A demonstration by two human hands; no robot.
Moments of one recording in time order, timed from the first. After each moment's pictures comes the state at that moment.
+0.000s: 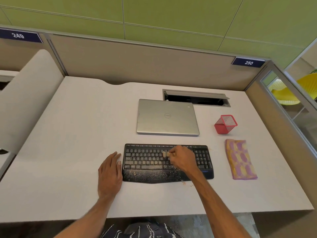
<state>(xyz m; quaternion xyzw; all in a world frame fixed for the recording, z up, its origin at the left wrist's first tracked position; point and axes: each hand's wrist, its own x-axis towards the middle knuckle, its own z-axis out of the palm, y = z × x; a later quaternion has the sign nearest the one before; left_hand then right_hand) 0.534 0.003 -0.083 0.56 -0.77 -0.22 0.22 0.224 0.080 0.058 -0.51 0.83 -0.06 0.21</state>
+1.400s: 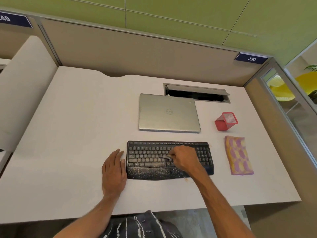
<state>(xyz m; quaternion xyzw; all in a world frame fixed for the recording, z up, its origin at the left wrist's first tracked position) 0.532 0.003 -0.074 0.56 -0.77 -0.22 0.22 0.234 0.066 0.065 -0.60 0.78 0.10 0.17</state>
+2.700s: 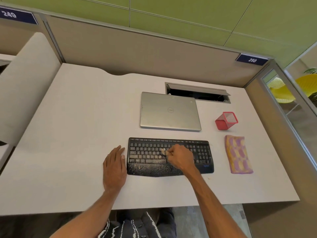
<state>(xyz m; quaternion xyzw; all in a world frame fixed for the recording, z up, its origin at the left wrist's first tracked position) 0.535 0.002 -0.077 0.56 -0.75 -0.24 0.23 0.263 0.074 0.064 -0.50 0.84 -0.02 0.20</state>
